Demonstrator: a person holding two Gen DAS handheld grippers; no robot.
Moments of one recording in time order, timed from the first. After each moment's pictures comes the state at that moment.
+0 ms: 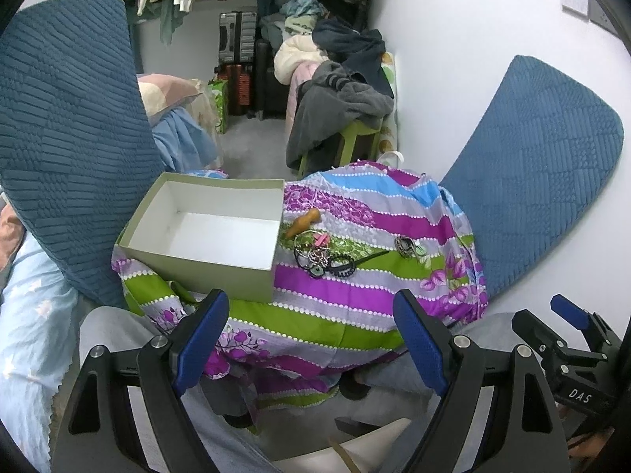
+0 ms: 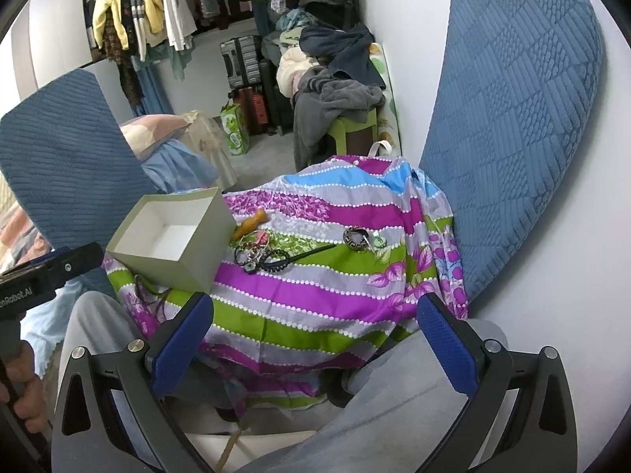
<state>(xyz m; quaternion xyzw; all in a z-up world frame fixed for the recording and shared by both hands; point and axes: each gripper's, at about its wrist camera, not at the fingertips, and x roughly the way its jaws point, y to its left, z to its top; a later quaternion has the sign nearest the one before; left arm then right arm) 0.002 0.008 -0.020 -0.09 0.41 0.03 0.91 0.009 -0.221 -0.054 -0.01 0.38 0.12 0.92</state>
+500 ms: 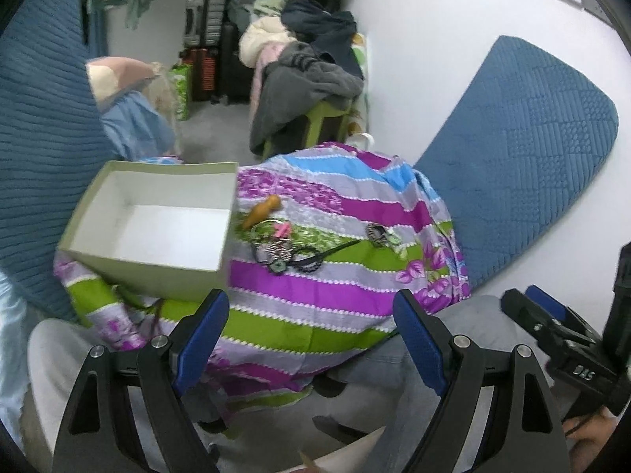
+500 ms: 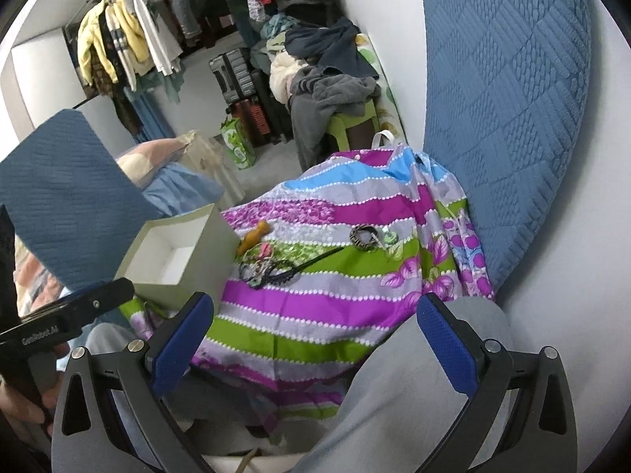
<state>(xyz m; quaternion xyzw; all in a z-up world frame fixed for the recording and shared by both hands) 0.049 -0.006 -0.062 -0.11 0.42 -0.04 0.90 0.041 -0.249 -0.082 0.07 0.38 0.14 0.91</state>
